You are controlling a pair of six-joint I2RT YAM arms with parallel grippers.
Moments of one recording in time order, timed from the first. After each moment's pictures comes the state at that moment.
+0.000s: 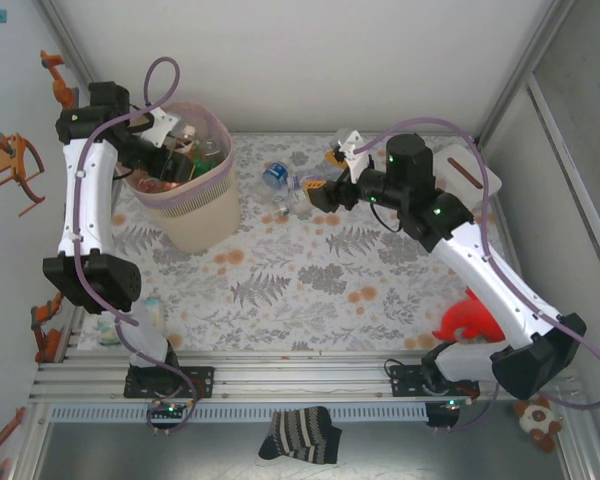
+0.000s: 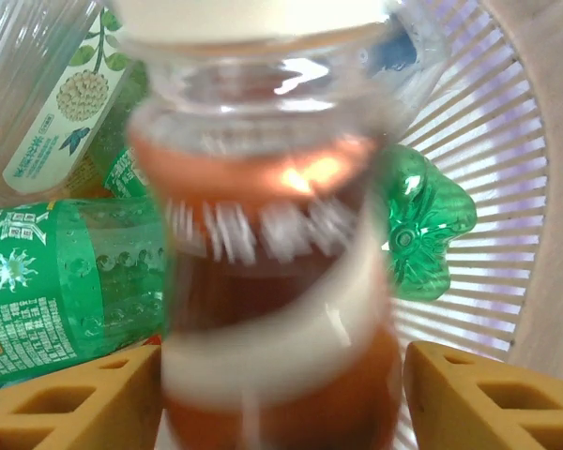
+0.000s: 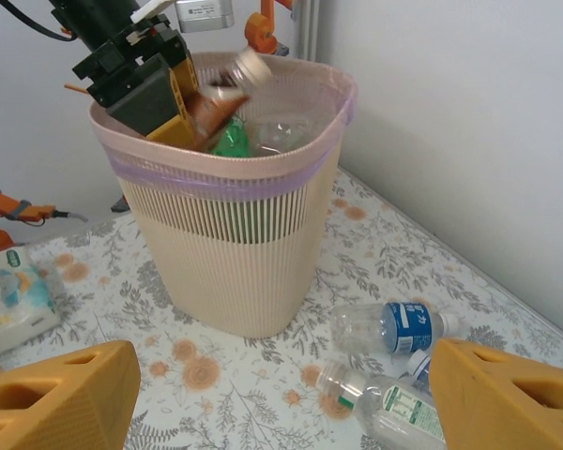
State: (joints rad) left arm 0.01 1.80 2.14 -1.49 0.41 0.48; right arm 0.58 1.30 1.38 -0.35 -0.45 -0.15
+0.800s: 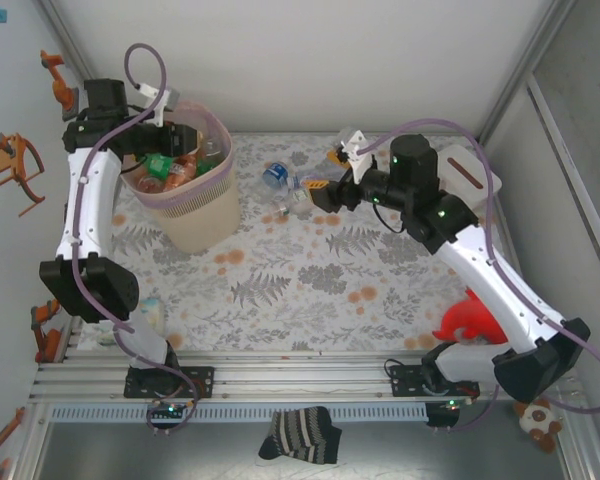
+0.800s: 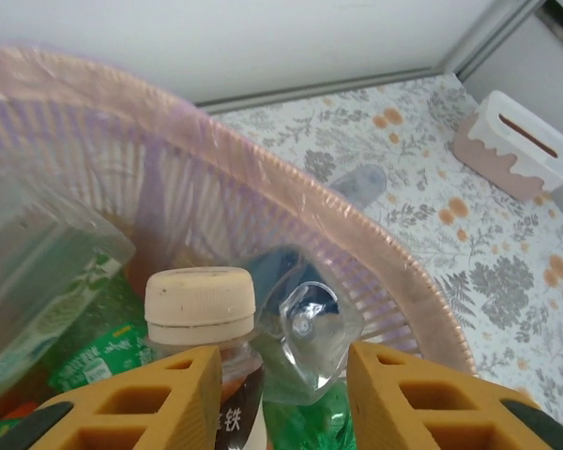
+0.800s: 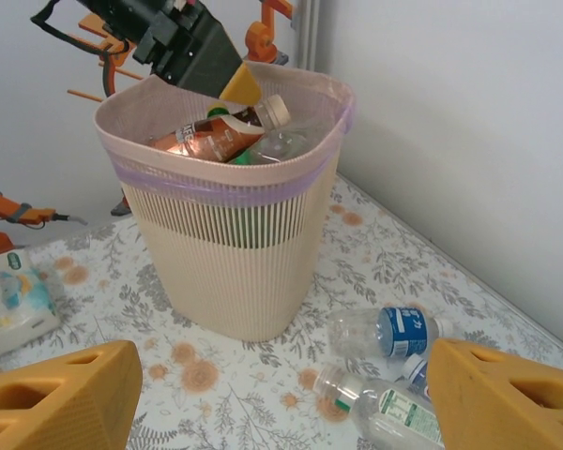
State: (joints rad) left arm 0.00 1.74 1.93 -1.01 0.65 0.16; right arm 0.58 1.26 1.36 -0.36 -0.44 -0.16
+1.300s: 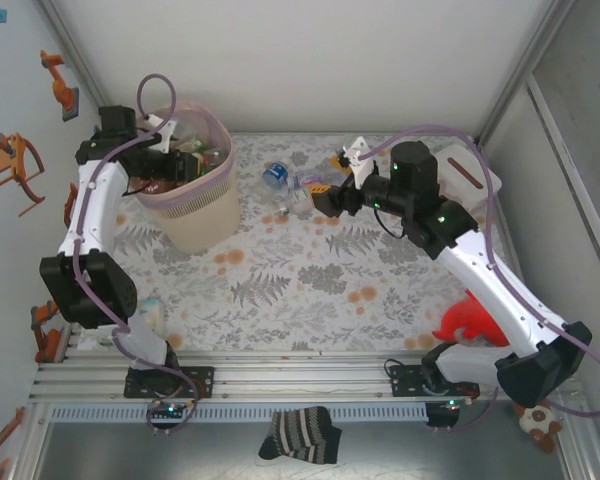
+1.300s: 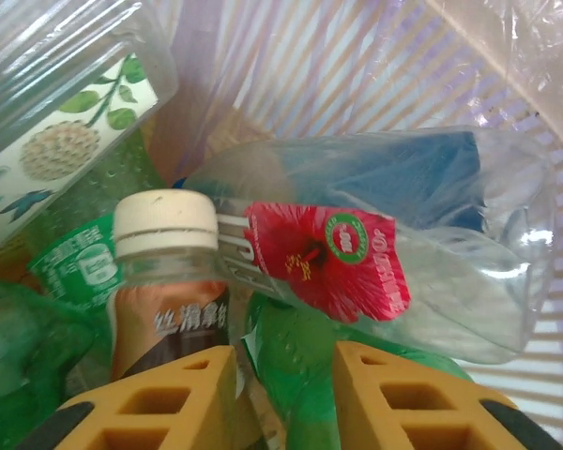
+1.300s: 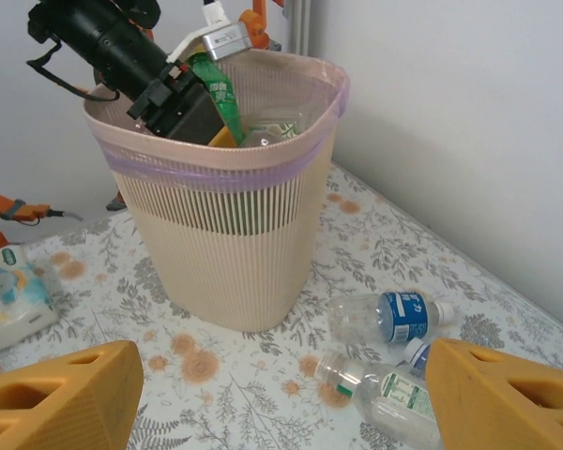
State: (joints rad) left arm 0.03 1.68 1.69 -0.98 0.60 0.18; right arm 0.58 1.24 1.31 -0.33 -0.42 -0.14
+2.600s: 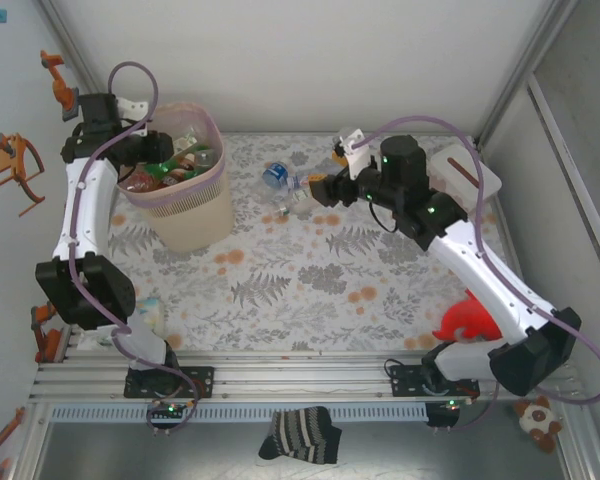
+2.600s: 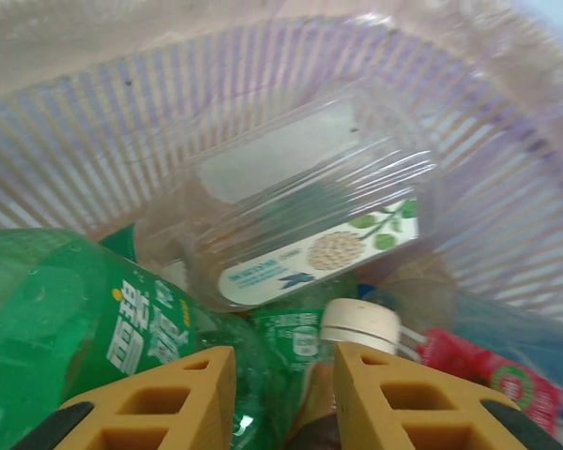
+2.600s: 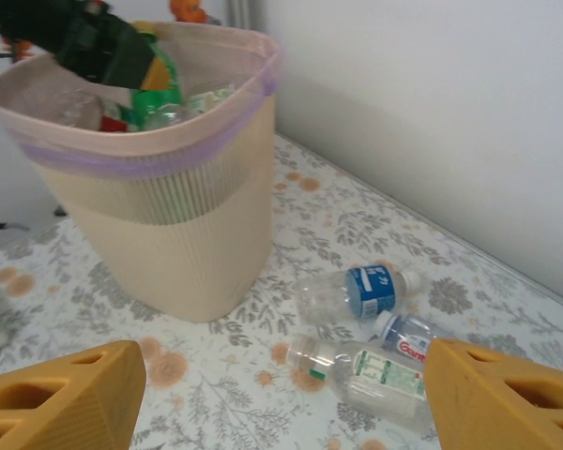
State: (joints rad) left arm 0.07 1.68 1.77 -0.85 0.34 0.05; right arm 0.58 1.33 1.36 -0.35 -0.28 -0.06
